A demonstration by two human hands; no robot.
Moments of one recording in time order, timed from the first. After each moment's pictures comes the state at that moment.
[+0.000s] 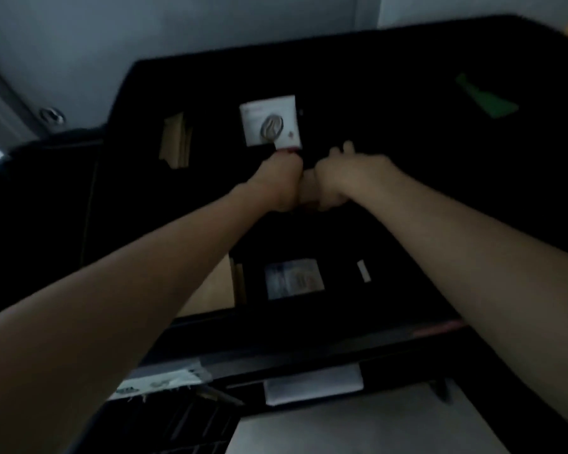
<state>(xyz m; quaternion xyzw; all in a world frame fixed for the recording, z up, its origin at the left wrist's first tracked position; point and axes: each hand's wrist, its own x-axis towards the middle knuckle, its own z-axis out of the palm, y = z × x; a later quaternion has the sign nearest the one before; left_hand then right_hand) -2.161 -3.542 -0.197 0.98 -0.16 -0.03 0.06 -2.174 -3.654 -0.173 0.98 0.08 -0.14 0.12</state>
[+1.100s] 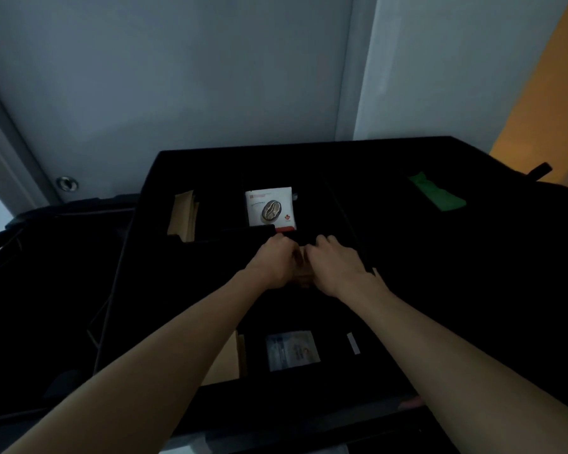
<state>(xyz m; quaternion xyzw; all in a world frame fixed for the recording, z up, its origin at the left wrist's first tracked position) -2.174 -3.530 -0.198 0.96 -0.18 0.00 0.21 -2.202 -3.659 -0.188 0.99 0.12 0.00 0.03</state>
